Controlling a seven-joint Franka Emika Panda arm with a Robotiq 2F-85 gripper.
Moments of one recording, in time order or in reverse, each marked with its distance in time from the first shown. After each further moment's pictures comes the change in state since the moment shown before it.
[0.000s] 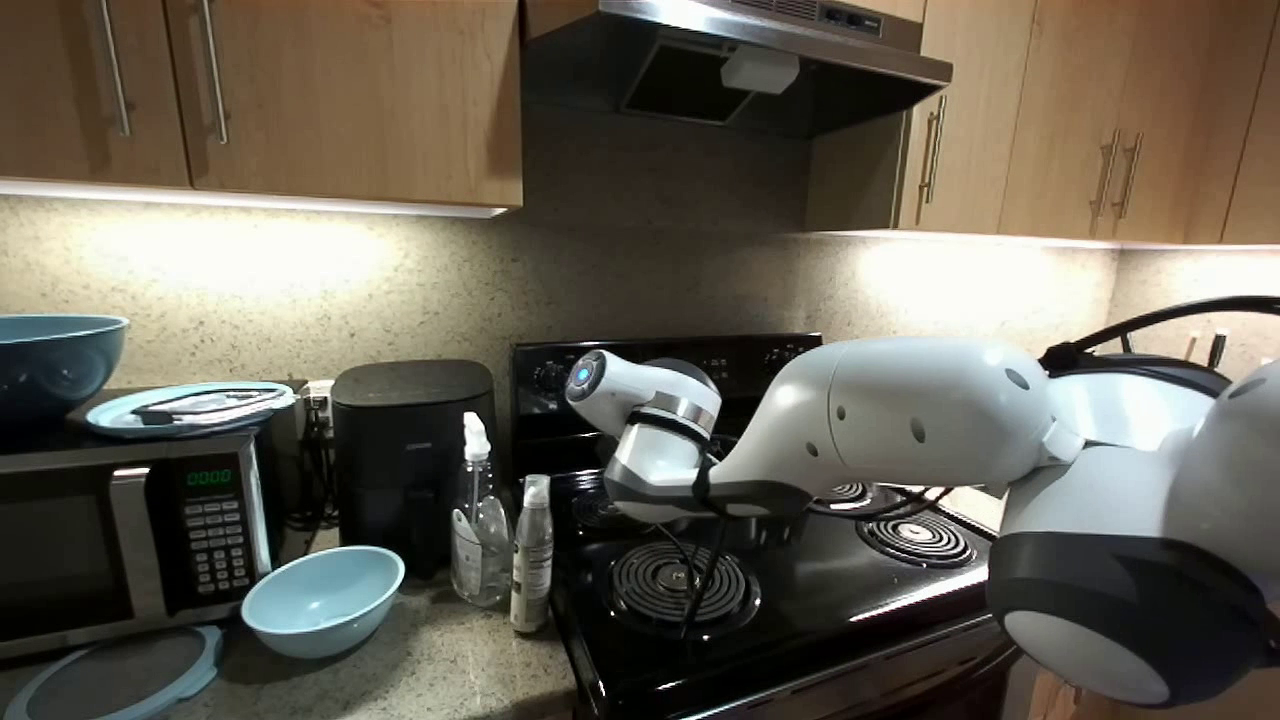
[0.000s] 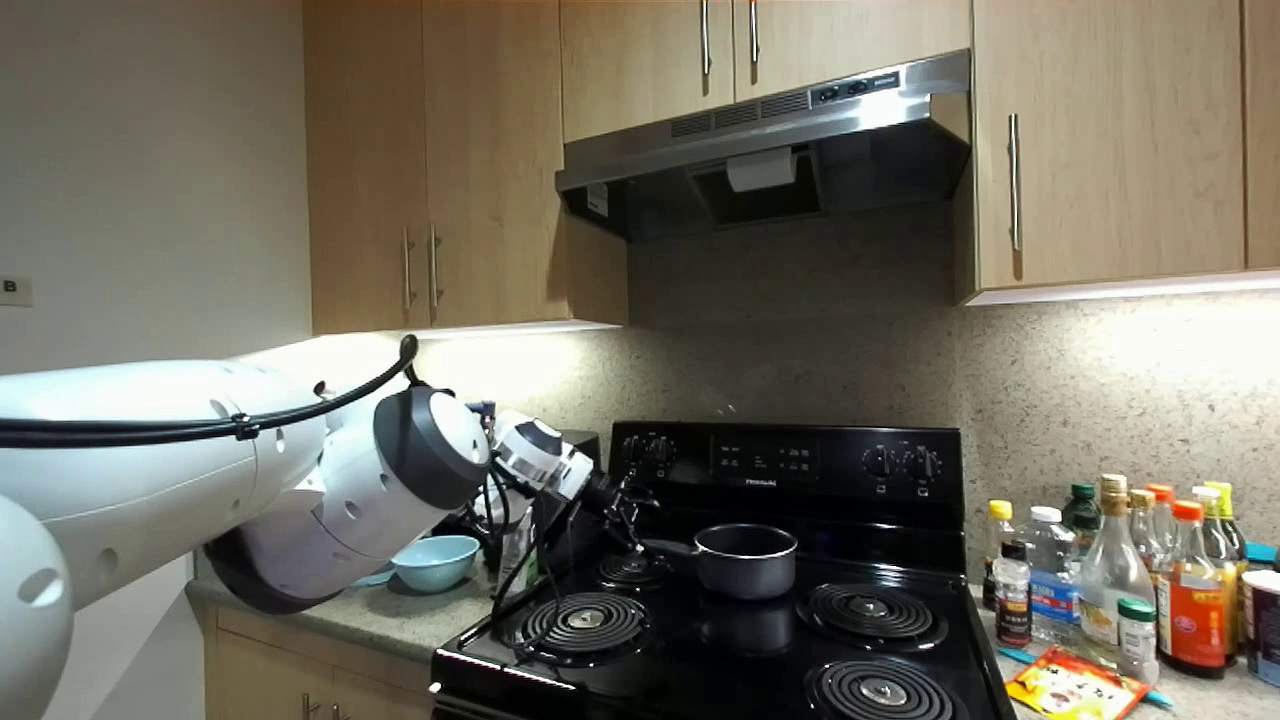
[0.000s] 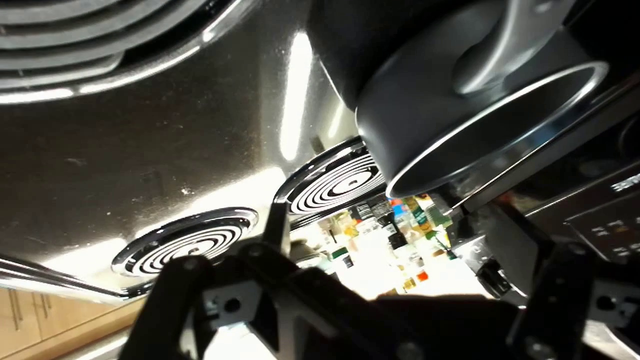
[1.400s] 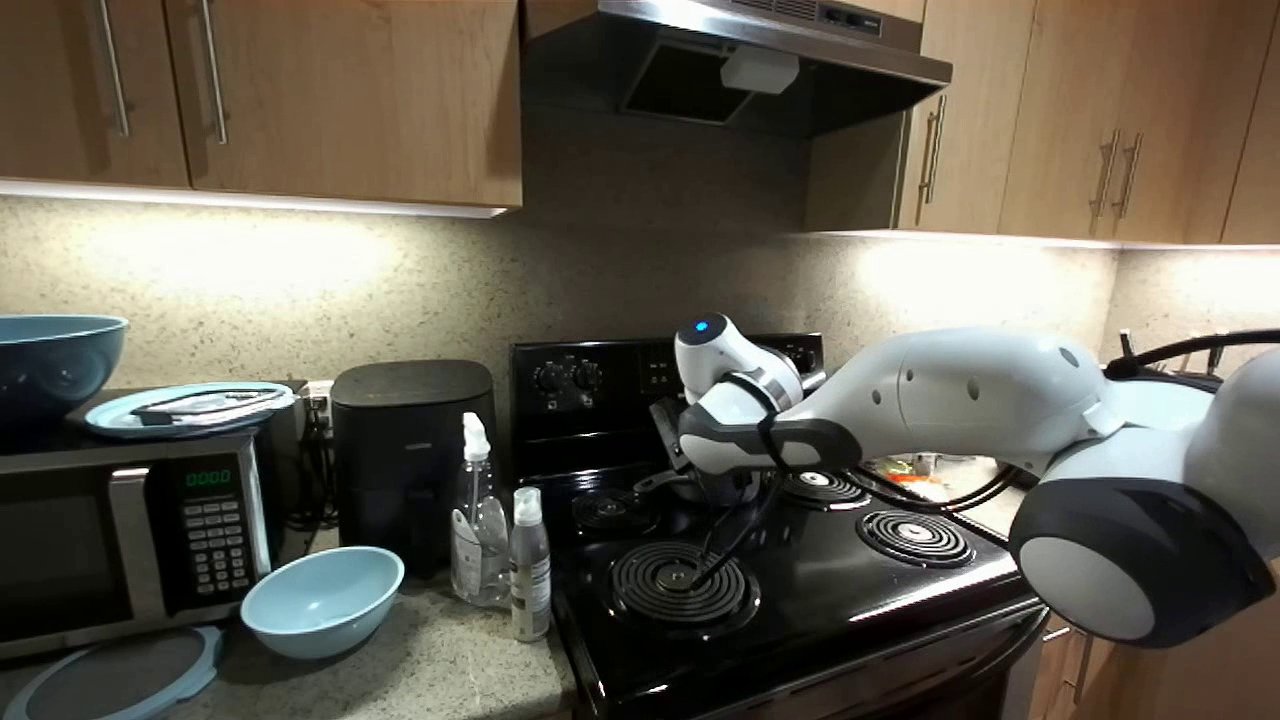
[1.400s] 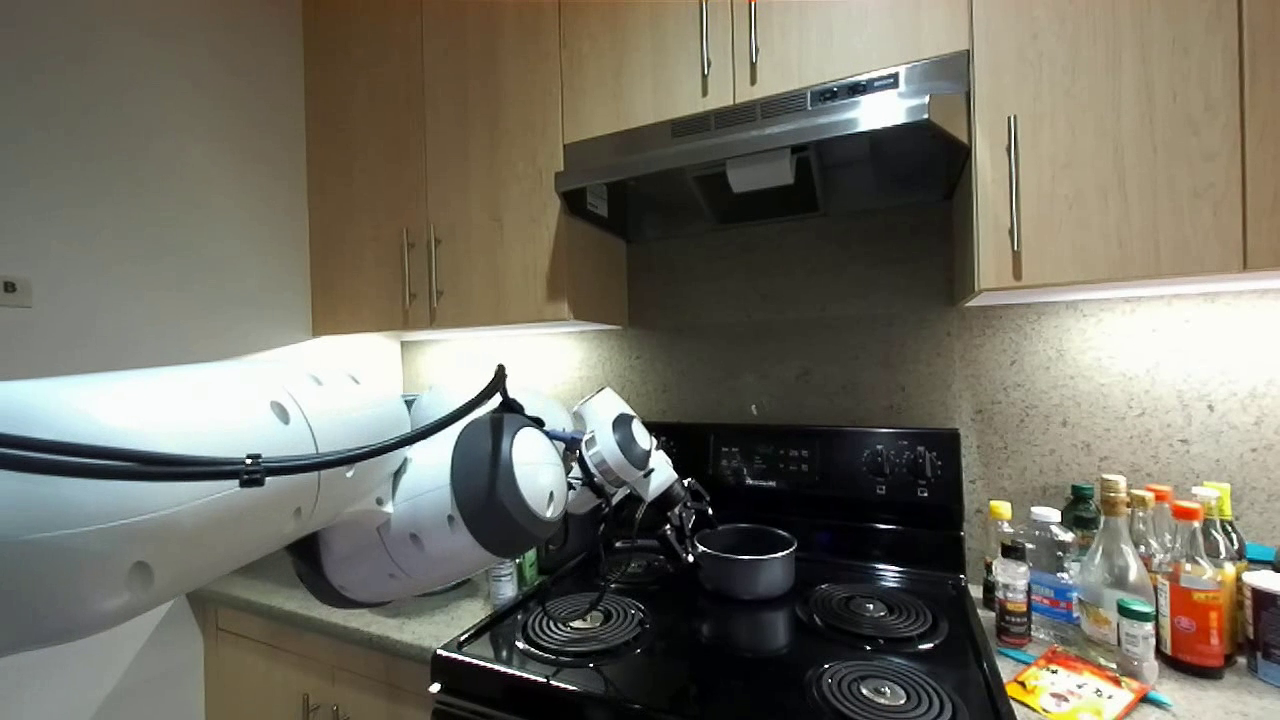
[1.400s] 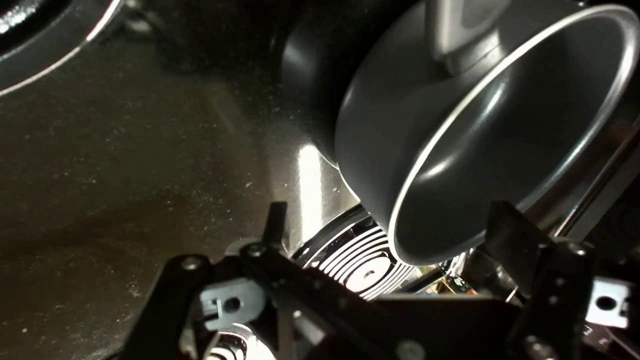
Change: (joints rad) arm -0.256 0.003 0.224 0.067 0.168 0.246 -0.156
